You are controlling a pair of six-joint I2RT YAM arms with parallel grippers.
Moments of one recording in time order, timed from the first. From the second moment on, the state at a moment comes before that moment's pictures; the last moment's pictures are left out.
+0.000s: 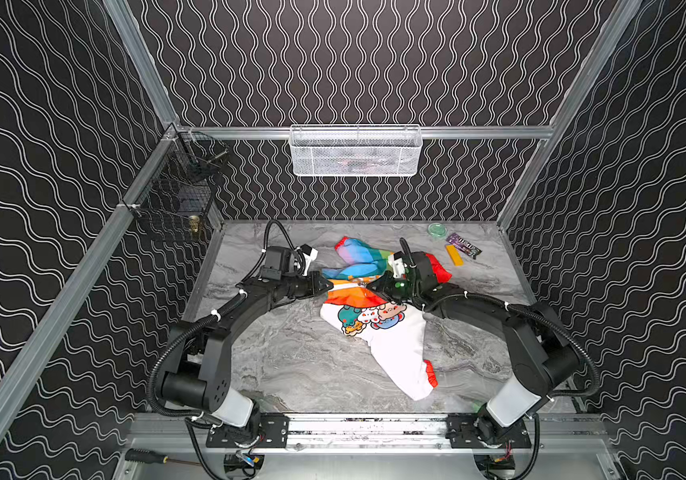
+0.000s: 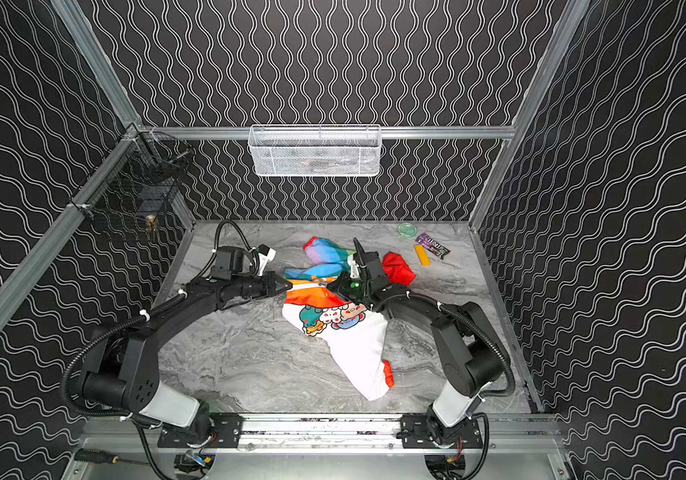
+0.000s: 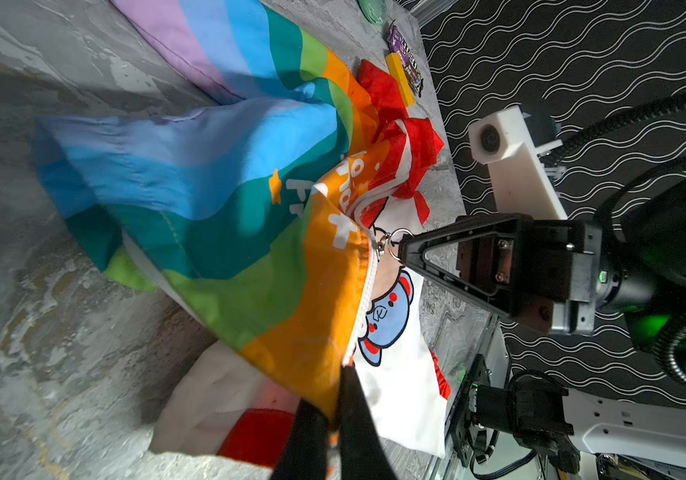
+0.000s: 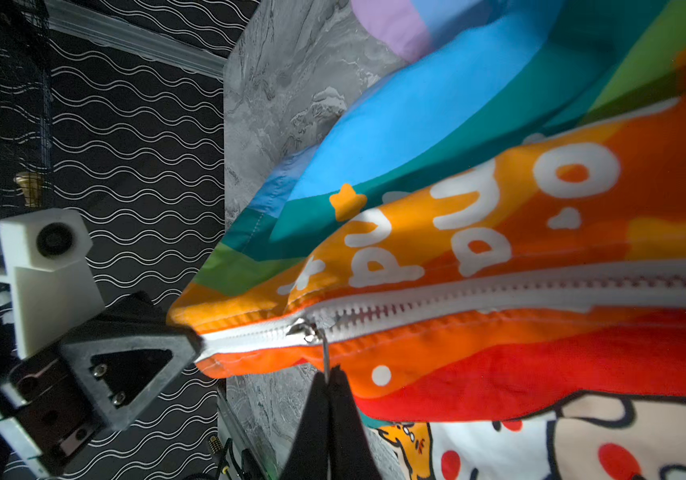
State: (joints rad) left arm -0.23 1.53 0.95 -0.19 0.73 -0.41; right arm 0.53 1.68 0.98 0.08 -0.45 0.94
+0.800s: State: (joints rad) left arm -0.23 1.52 0.95 -0.19 0.72 -0.41; right arm 0.48 1.65 0.97 0.05 -0.45 0.93
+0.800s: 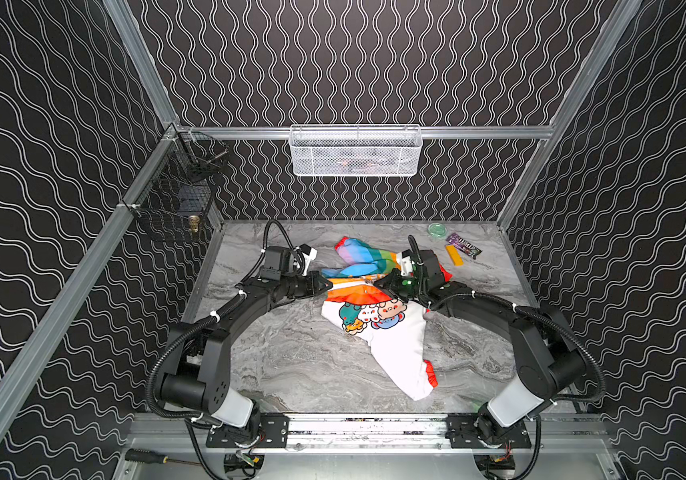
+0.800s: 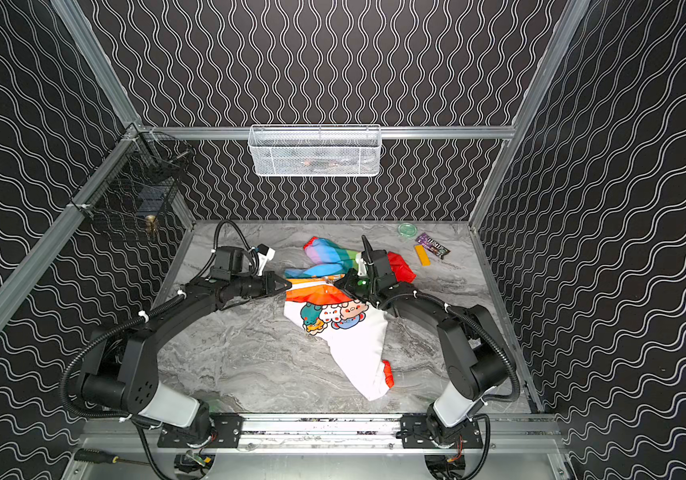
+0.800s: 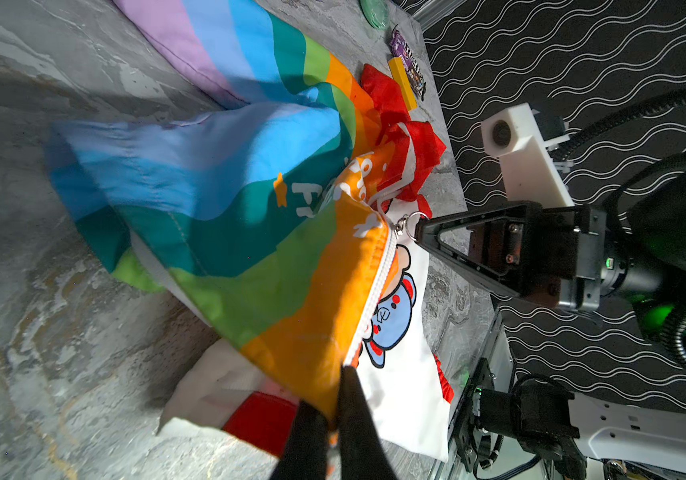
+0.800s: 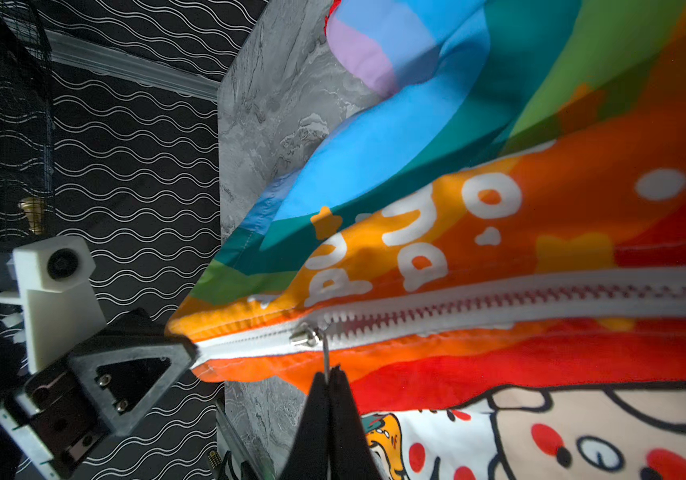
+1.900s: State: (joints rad) left arm -0.23 1.51 0.94 -0.19 0.71 -0.41; right arm 0.37 1.58 0.90 0.03 -0.44 0.91
